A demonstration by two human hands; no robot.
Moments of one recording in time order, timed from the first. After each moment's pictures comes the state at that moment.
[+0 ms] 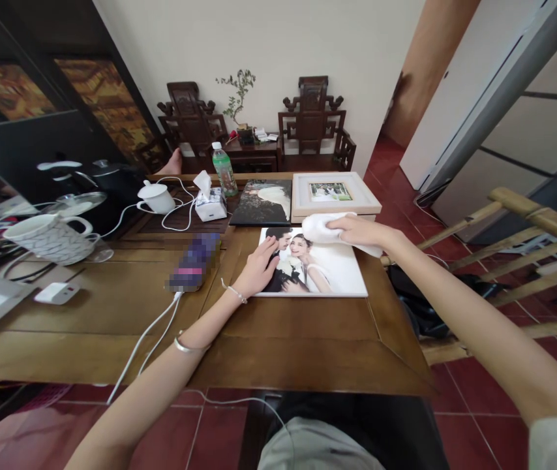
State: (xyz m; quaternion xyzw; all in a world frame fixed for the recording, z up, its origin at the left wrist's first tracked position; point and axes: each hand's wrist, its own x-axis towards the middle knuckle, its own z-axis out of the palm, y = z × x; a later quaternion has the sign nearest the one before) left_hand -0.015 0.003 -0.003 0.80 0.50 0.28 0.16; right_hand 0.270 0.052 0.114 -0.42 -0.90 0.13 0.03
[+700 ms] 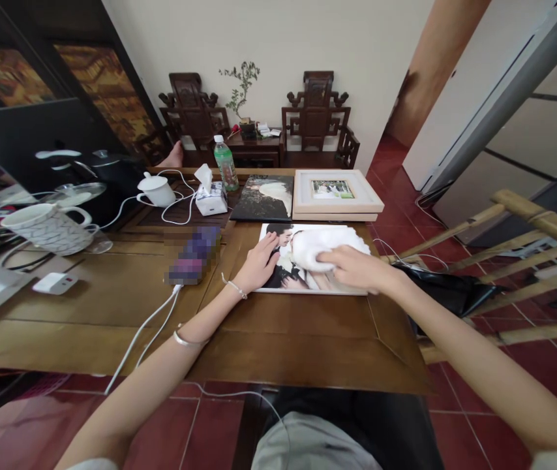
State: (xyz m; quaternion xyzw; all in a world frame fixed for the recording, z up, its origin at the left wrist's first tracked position) left_hand -0.013 0.002 -0.002 0.80 0.50 0.29 0.15; right_hand 0.239 -0.031 0.106 -0.38 -0.92 0.11 0.01
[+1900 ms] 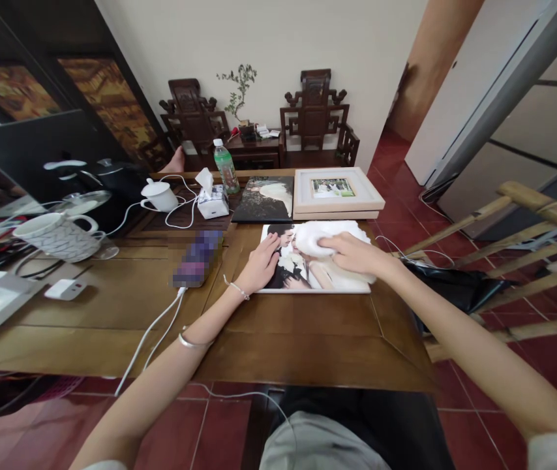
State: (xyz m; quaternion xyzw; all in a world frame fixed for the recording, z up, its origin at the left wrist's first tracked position) left_hand -0.015 0.003 0.000 0.81 0.49 0.28 0.16; right_hand 0.239 -0.009 0.101 -0.42 -0.90 0.12 0.05
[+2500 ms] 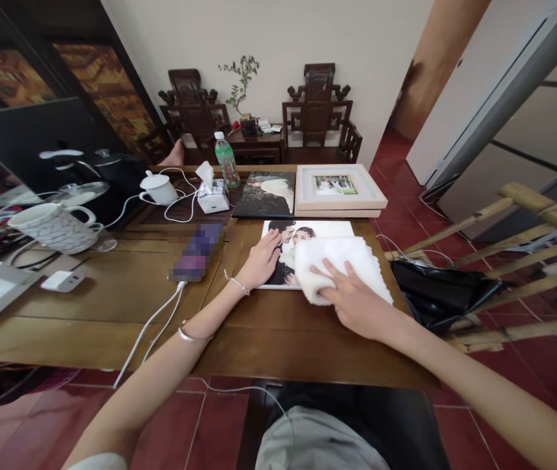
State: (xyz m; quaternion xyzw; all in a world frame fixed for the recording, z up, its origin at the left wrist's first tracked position) left_hand -0.016 0.005 -0.003 0.81 0.49 0.28 0.15; right_hand 0.232 -0.096 0.072 -0.38 -0.92 0.05 -0.02
